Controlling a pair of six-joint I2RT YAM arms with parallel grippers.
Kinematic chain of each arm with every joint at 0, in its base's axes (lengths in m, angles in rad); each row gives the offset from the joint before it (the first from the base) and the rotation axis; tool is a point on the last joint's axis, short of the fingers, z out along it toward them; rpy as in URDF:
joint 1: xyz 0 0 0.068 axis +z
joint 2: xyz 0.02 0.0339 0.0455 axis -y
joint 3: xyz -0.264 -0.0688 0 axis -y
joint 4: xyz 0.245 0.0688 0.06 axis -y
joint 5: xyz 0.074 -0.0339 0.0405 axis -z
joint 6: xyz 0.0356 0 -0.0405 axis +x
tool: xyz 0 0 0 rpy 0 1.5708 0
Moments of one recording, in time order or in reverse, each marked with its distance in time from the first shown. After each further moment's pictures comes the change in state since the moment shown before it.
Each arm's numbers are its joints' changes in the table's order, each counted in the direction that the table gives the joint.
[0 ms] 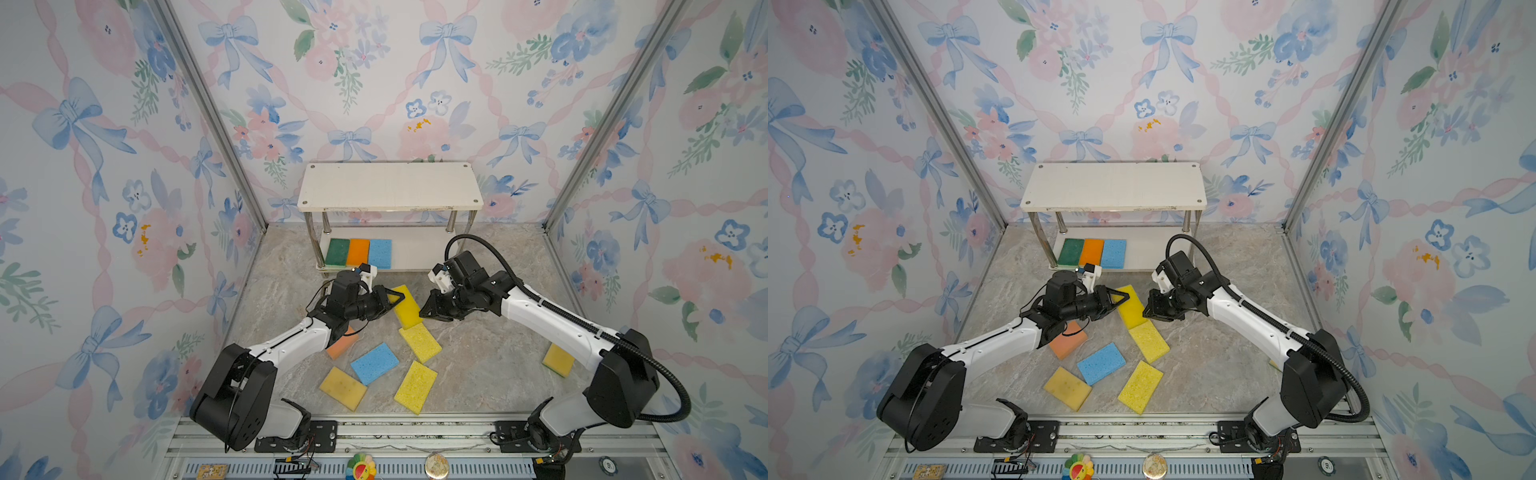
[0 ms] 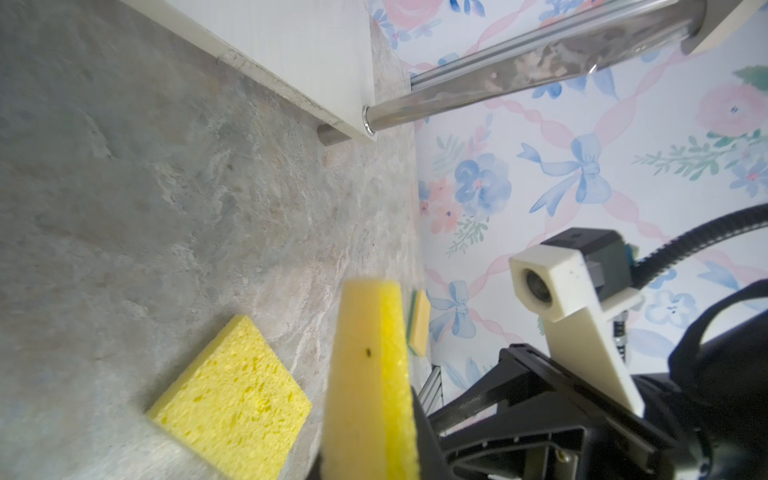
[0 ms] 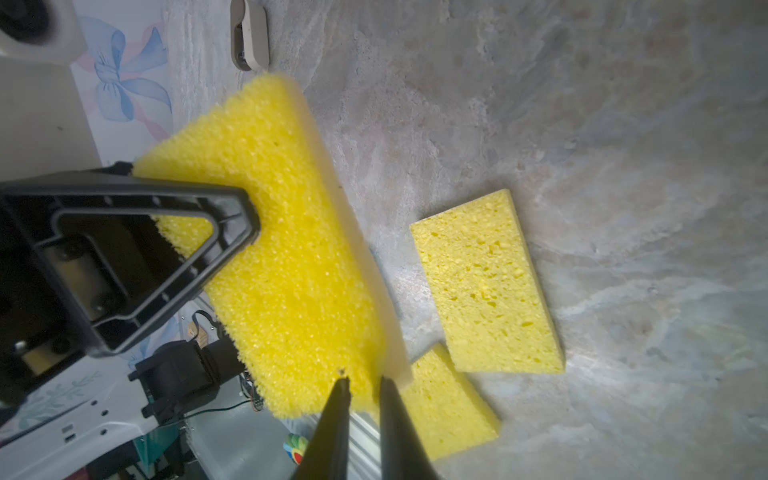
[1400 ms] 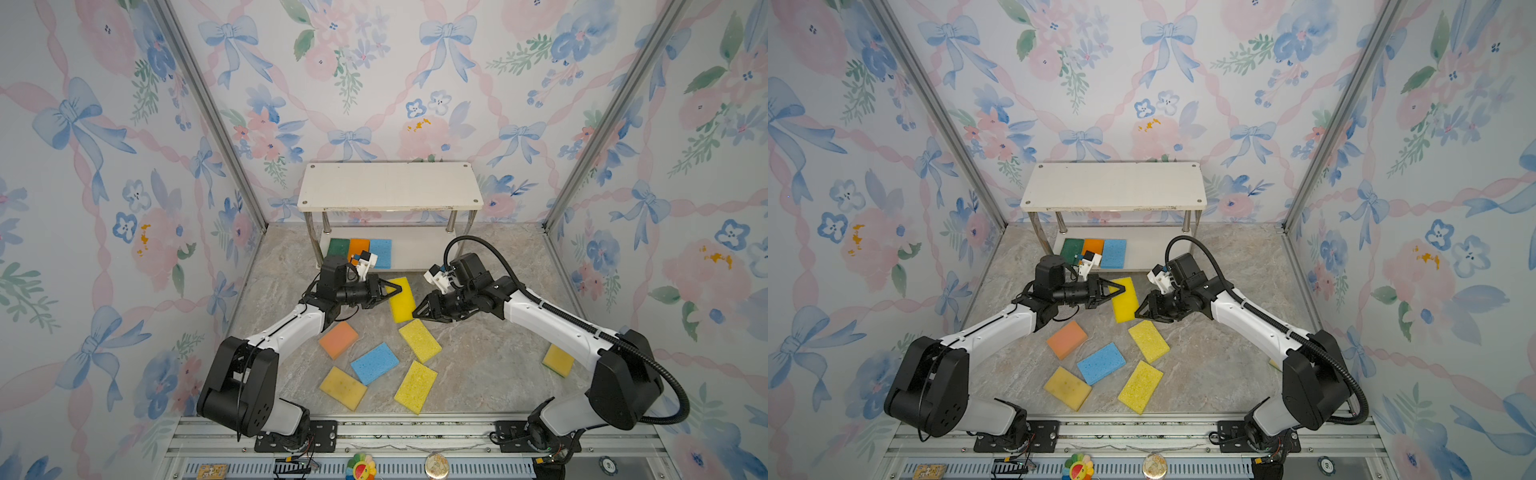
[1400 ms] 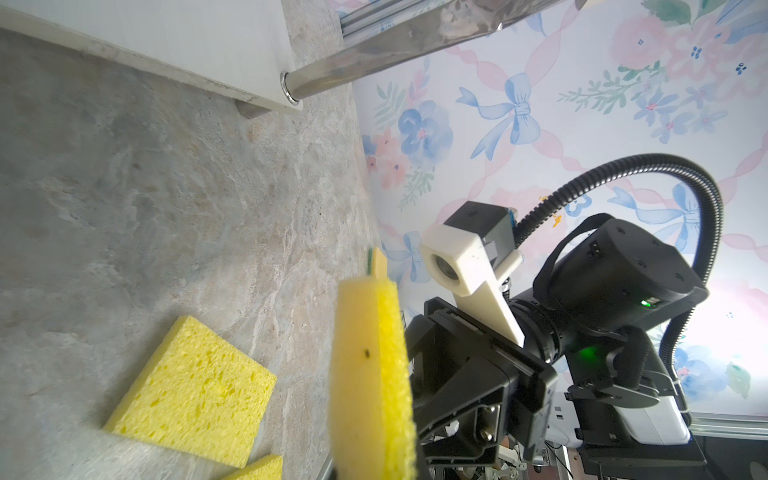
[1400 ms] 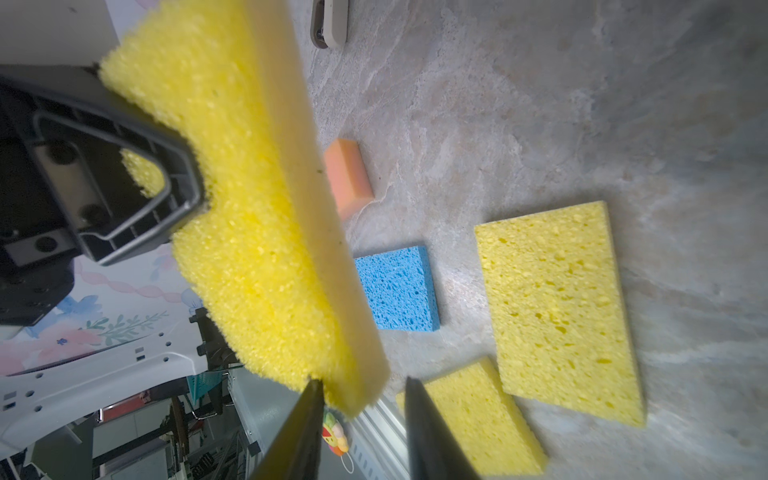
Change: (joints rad) left arm 0.133 -0.055 0.107 -0.034 0.362 0.089; right arm -0.051 0.017 -0.097 0.177 -0.220 -0.029
